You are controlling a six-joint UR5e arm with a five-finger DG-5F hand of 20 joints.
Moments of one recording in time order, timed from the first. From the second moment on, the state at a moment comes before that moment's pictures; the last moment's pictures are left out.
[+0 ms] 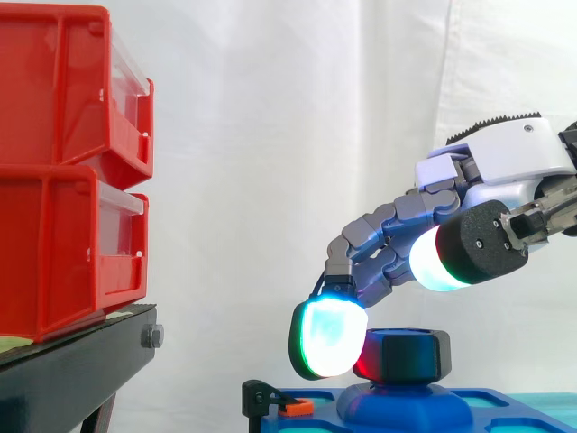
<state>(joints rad) 0.04 -2.20 -1.19 -3.05 -1.60 -1.11</state>
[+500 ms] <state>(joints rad) 0.01 -2.20 -1.19 -3.05 -1.65 -1.13</state>
